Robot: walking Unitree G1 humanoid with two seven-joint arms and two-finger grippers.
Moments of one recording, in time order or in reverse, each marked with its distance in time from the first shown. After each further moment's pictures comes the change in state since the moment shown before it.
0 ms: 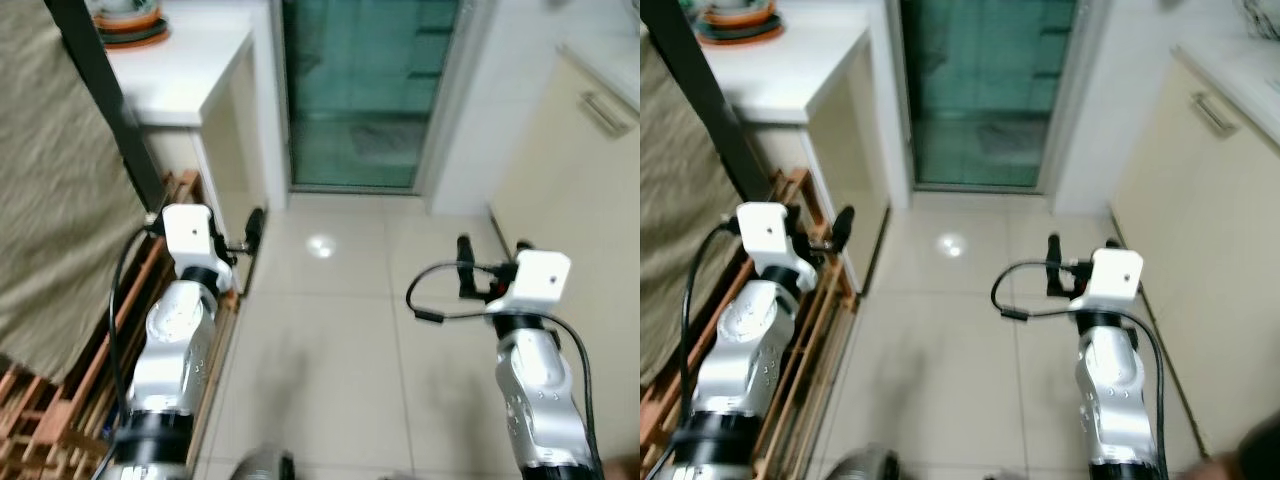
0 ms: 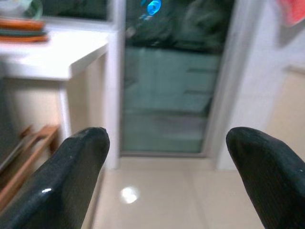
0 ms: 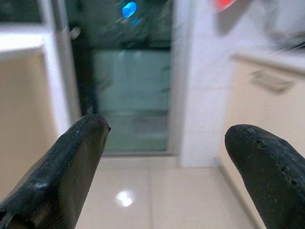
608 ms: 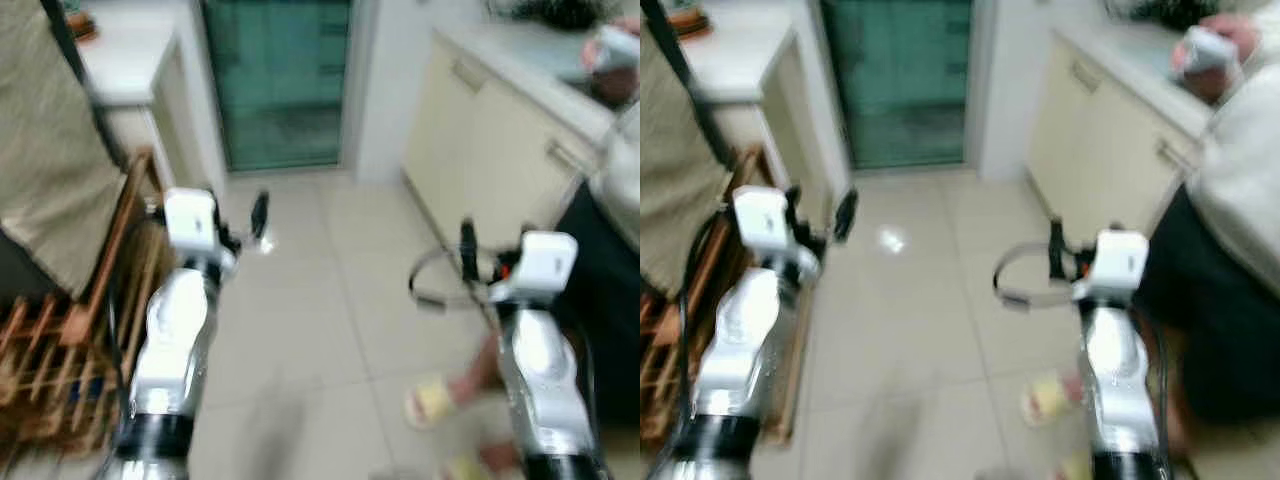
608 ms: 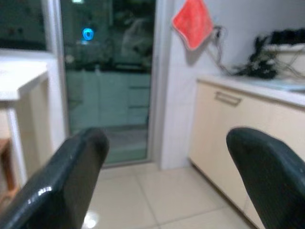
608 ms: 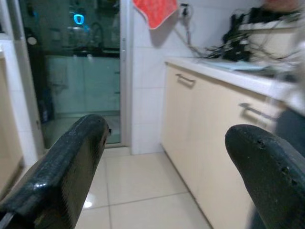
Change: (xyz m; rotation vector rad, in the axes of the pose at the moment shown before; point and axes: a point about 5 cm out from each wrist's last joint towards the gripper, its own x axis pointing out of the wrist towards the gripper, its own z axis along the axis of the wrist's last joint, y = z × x) left arm -0.001 -0.009 0.010 0.056 -0.079 -0.048; right arm 0.005 0.001 0.002 -0.007 0.007 0.016
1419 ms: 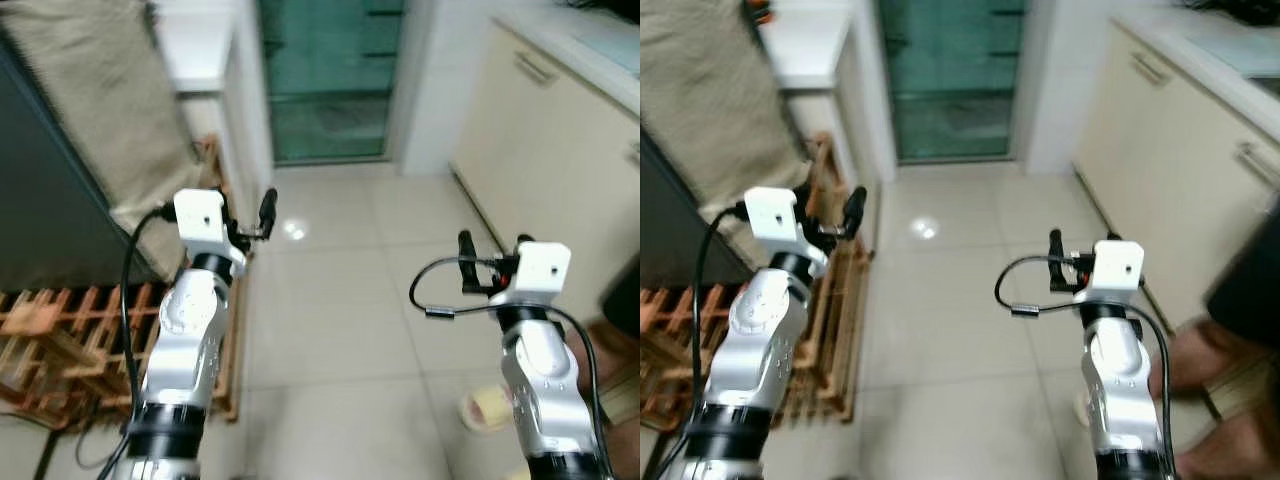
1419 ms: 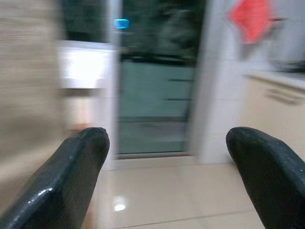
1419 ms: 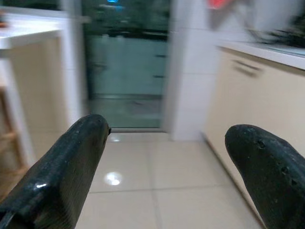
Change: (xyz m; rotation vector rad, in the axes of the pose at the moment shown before) left arm 0.007 -0.008 0.003 -0.023 0.005 0.024; right arm 0.000 -0.001 -0.007 -0.030 0.039 0.029
